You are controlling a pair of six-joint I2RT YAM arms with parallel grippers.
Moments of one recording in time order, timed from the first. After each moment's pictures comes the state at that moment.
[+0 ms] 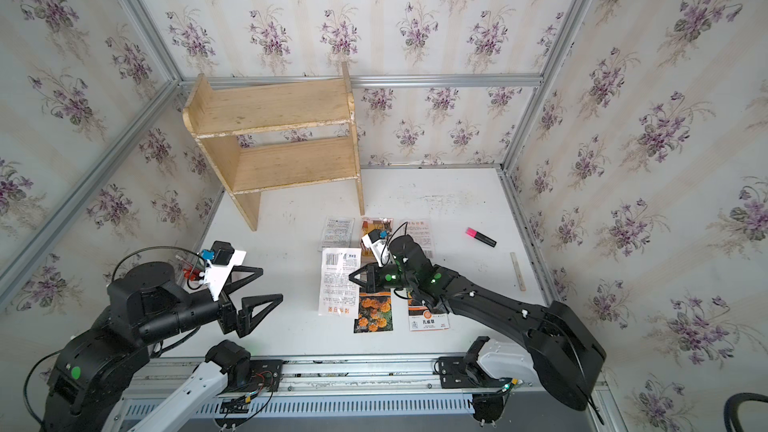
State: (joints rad) left arm -0.44 0.51 1.14 -1.10 0.46 -0.11; right arm 0.86 1.27 0.65 0.11 -0.51 0.74
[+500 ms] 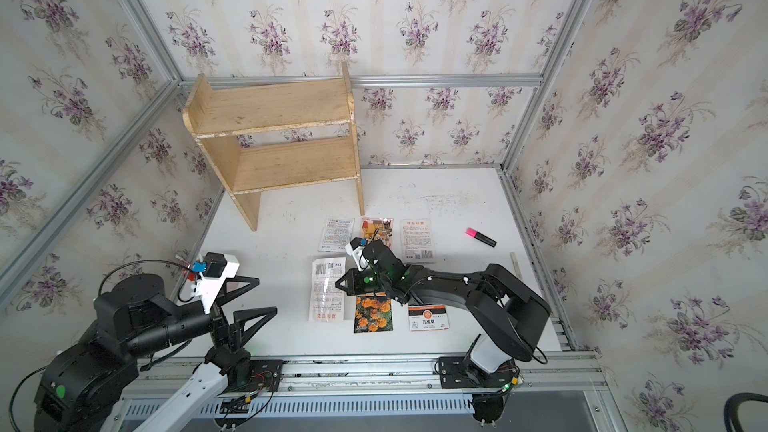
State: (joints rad) left arm -0.44 0.46 1.13 -1.14 0.49 -0.12; right arm 0.92 1.60 0.74 0.22 -0.46 0.81
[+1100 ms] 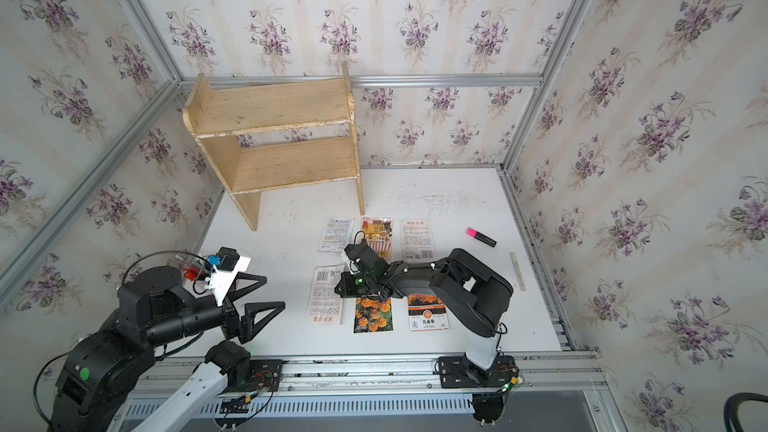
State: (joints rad) left arm -0.44 0.48 1.06 -1.09 0.49 -0.14; right arm 0.94 1.81 0.86 0.12 -0.40 0.80
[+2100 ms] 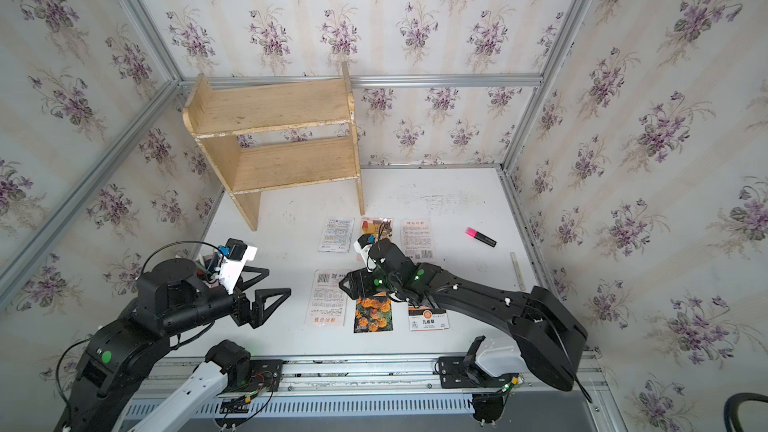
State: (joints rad) left arm -0.44 0.52 1.01 -1.01 0.37 -0.19; right arm 0.94 1.30 0.76 -0.17 -0.24 0.57
